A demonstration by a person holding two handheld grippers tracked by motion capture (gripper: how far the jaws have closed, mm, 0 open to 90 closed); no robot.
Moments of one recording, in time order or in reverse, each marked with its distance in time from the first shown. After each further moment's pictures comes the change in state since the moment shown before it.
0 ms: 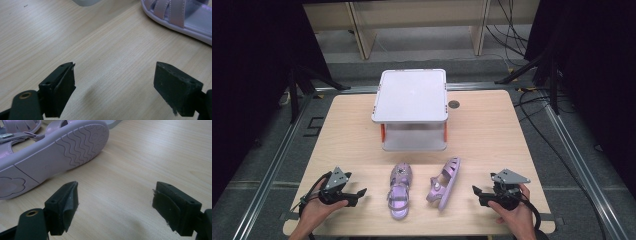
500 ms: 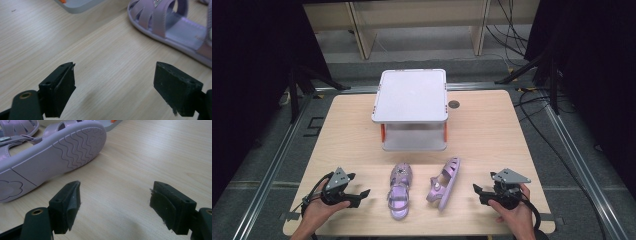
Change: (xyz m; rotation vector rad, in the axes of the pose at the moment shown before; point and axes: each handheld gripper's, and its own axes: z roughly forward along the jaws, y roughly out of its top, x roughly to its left) left arm -0.012 0.008 -0.002 -0.041 -0.071 -0.065; right arm -0.001 0.001 0.000 -0.014 -0.016 0.004
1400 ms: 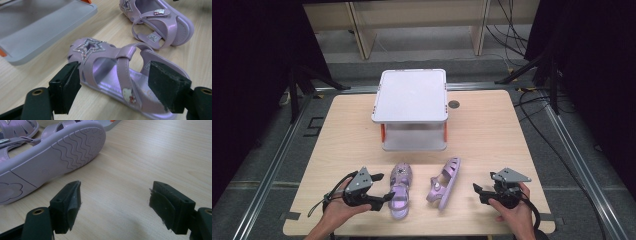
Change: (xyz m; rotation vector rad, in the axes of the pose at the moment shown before) left arm -0.060 0.053 0.018 -0.097 -0.158 0.075; right arm -0.002 0.000 0.001 0.012 0.023 0.025
